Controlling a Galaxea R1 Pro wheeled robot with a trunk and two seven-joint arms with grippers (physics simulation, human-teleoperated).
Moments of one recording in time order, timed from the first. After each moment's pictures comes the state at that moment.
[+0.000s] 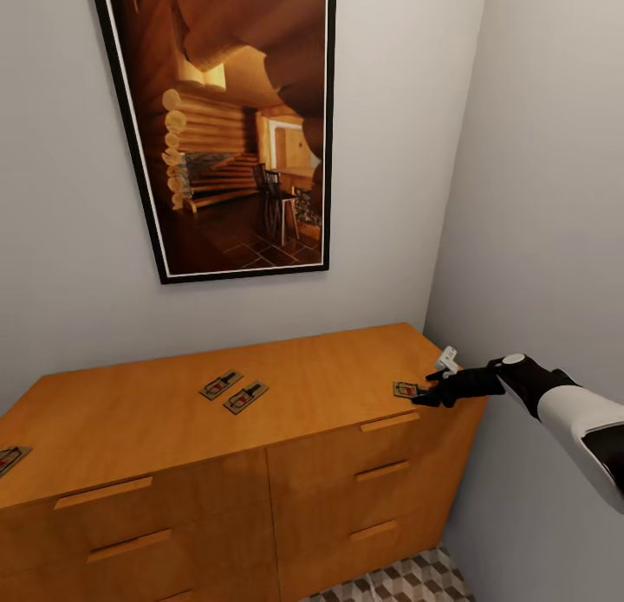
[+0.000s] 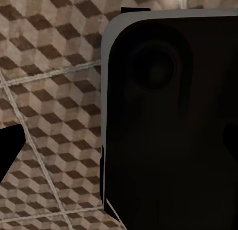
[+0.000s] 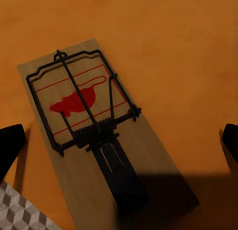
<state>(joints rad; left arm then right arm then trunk) 0.00 0.05 -0.01 -0.03 0.04 -0.06 0.00 -1.22 -0.32 0.43 -0.07 0.06 -0.02 1.05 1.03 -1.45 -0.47</state>
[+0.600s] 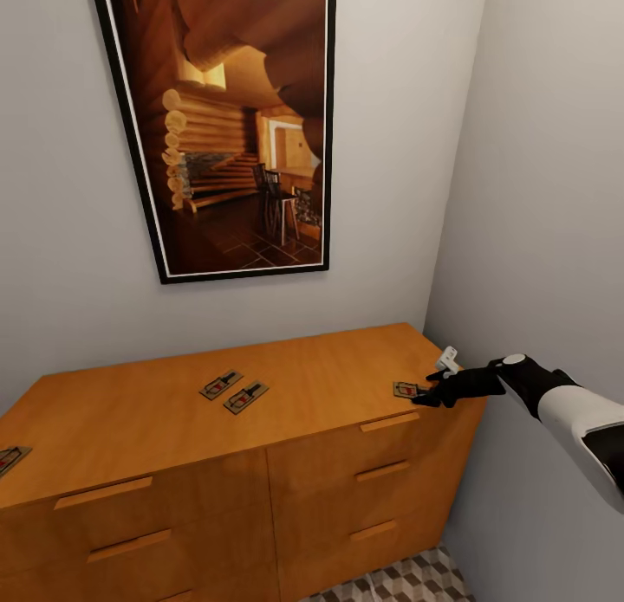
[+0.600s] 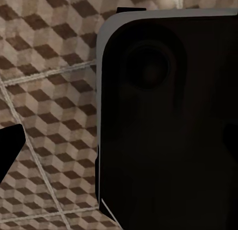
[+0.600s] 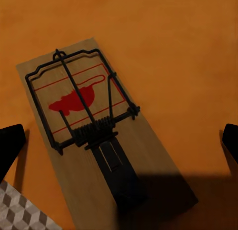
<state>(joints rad) 0.00 0.04 -0.01 -0.03 0.04 -0.06 0.00 -1.22 -0.32 0.43 -0.07 0.06 -0.02 1.05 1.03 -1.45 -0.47</state>
